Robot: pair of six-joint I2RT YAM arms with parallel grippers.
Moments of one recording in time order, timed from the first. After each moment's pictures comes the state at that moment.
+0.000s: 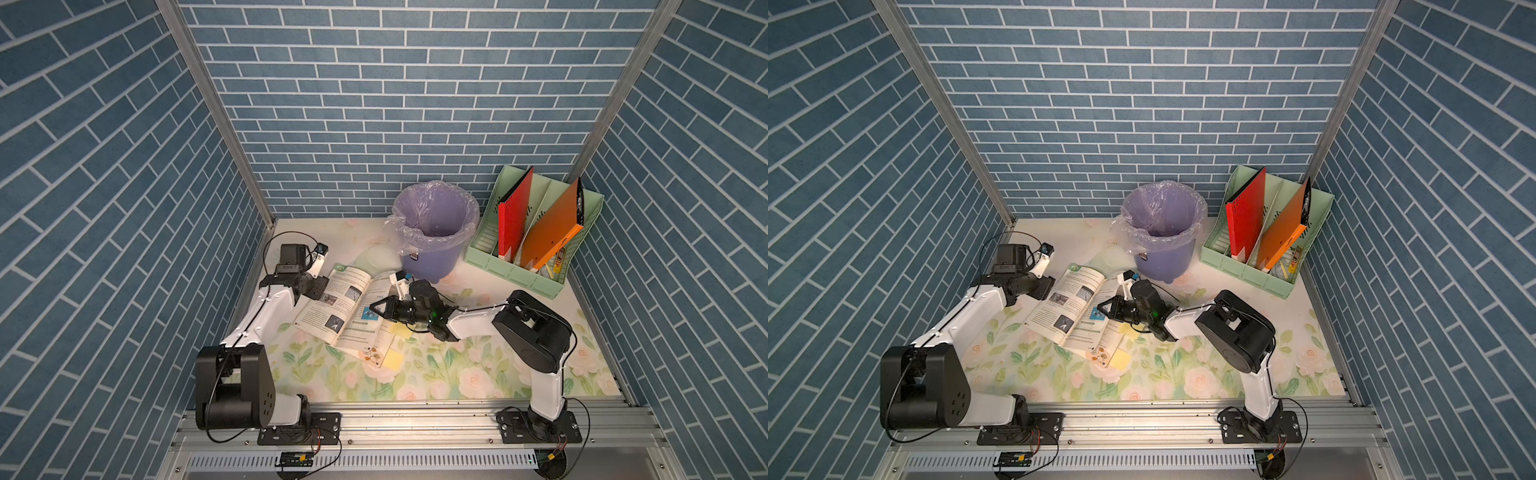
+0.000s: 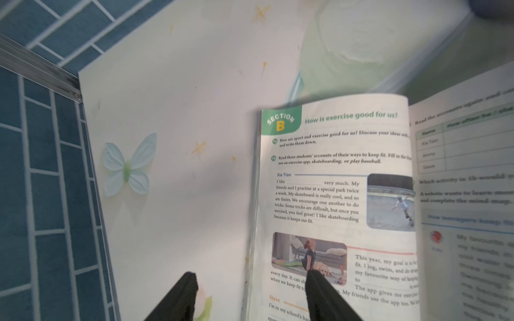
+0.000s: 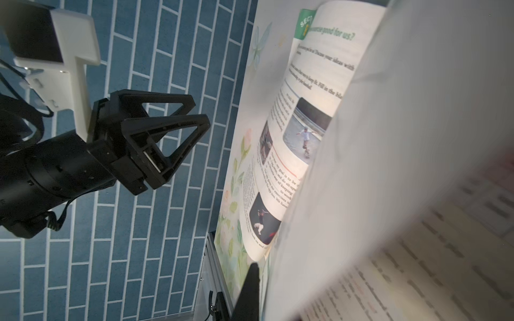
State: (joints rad) left arm 0.03 1.38 0.99 -0.48 0.05 0.45; right arm 0.94 1.97 1.02 0.63 -0.42 1.06
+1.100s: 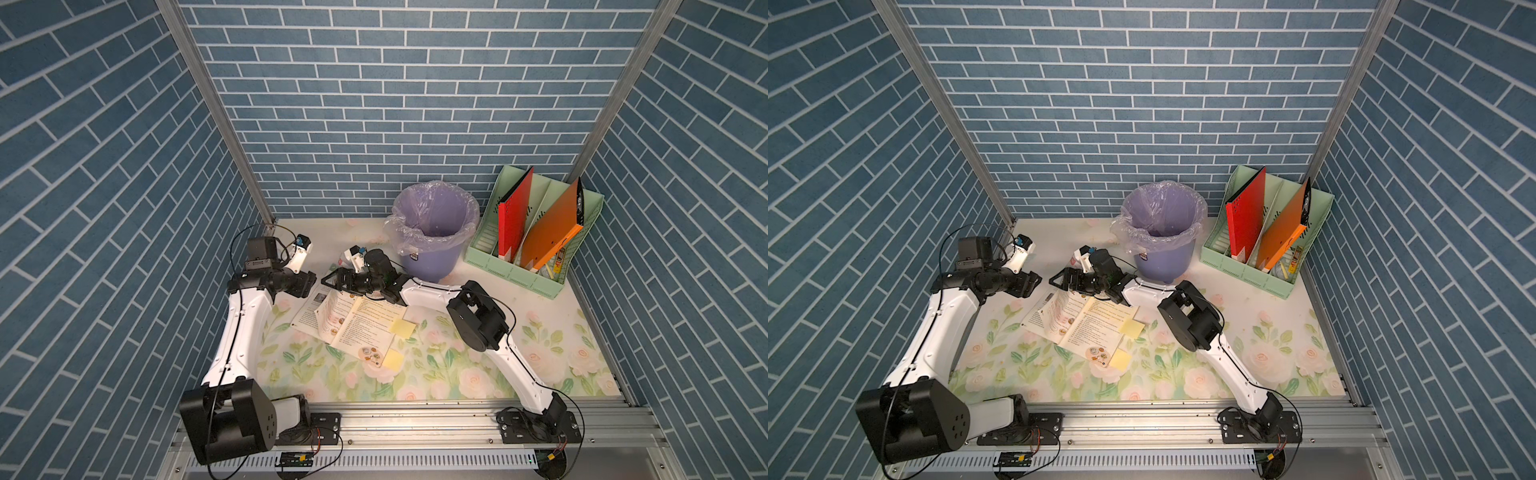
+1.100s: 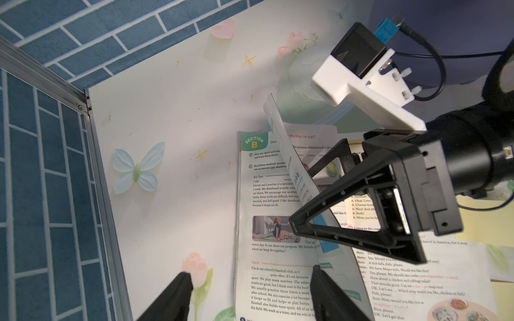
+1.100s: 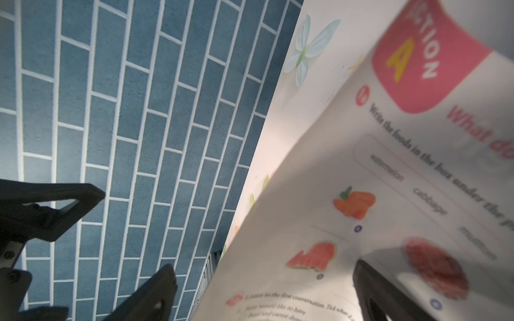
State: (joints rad) left arm 0.17 1.26 1.11 -0.74 0.27 0.51; right arm 0.95 2.49 1.89 0.27 -0.57 0.96
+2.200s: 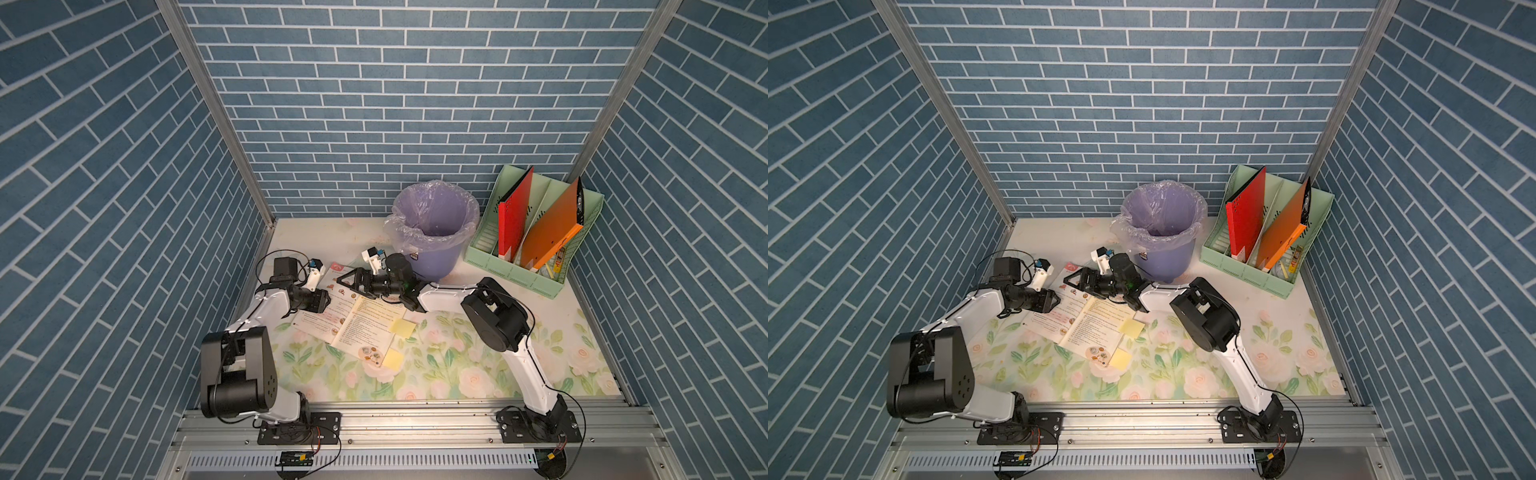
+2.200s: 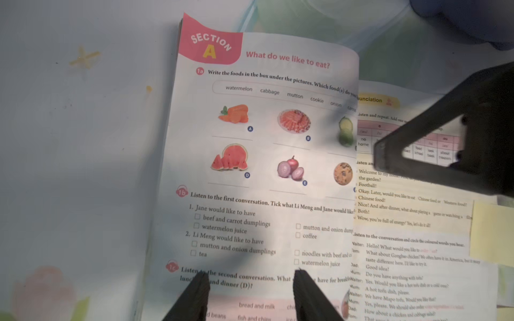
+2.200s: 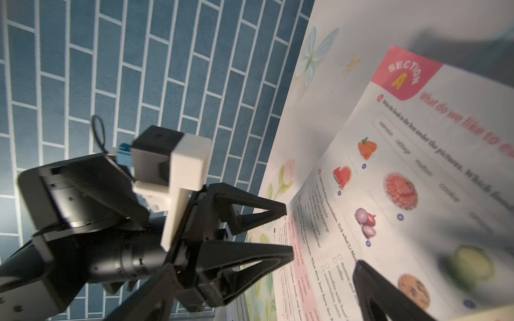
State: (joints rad) left arm 0.12 1.50 0.86 -0.46 0.34 0.30; right arm 0.88 2.25 1.48 0.56 -0.60 1.07
